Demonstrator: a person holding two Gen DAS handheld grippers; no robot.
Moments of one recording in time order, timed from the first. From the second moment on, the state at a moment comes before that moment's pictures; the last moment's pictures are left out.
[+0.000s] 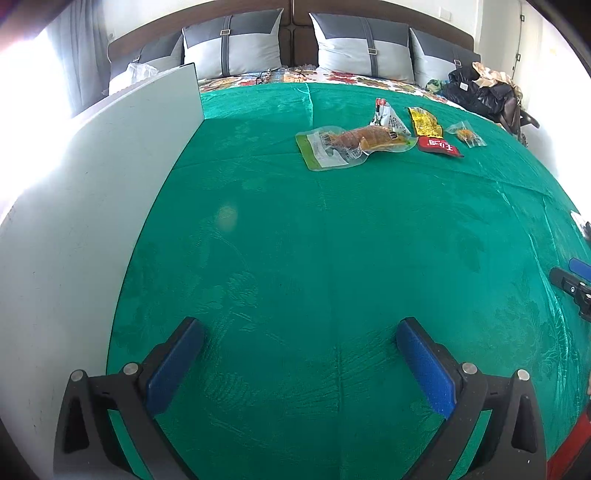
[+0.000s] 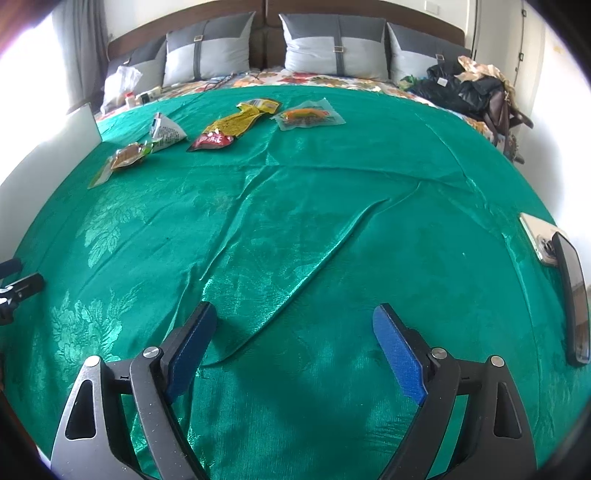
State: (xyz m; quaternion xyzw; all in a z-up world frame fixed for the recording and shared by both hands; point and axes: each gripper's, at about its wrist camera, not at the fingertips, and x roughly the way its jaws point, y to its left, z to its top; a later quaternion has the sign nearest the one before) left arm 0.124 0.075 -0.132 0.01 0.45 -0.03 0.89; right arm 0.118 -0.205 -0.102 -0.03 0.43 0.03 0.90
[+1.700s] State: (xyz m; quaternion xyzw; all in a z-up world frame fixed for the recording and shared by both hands) left arm 0.124 0.076 -0.133 0.00 0.45 -0.03 0.89; right arm 0.116 -0.205 -0.102 -0.02 0.43 0.03 0.90
